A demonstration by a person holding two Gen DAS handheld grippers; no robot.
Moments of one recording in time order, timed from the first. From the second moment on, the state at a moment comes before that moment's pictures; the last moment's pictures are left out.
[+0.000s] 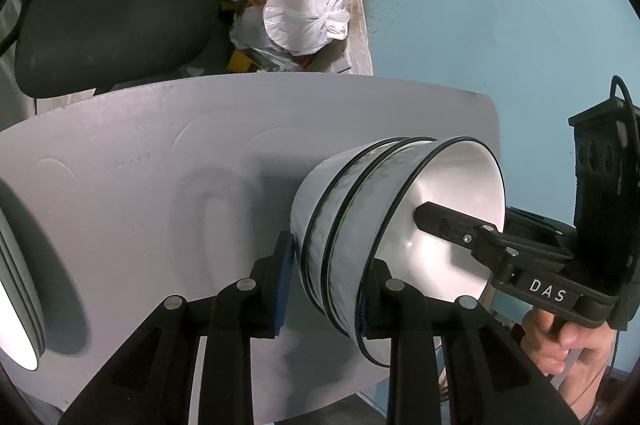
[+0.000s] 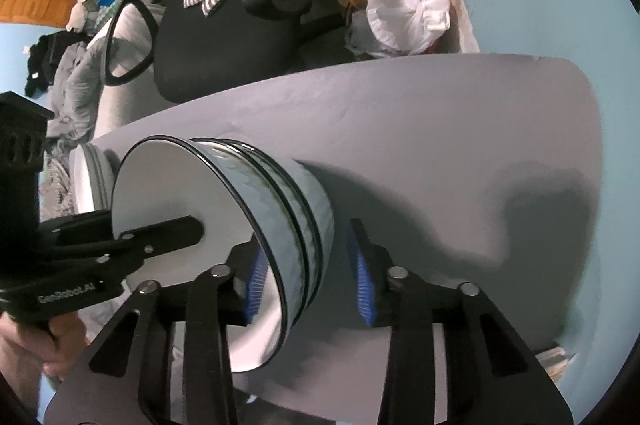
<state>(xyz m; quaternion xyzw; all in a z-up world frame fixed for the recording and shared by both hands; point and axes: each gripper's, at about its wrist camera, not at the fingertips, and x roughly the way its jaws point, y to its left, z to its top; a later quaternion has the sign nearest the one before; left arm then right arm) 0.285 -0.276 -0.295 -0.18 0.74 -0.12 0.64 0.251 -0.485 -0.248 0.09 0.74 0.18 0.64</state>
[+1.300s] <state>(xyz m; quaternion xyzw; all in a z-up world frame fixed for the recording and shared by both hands) 0.259 -0.243 -0.291 -0.19 0.74 -0.10 0.64 0.231 -0.446 -0.240 0.05 0.75 0.18 0.63</state>
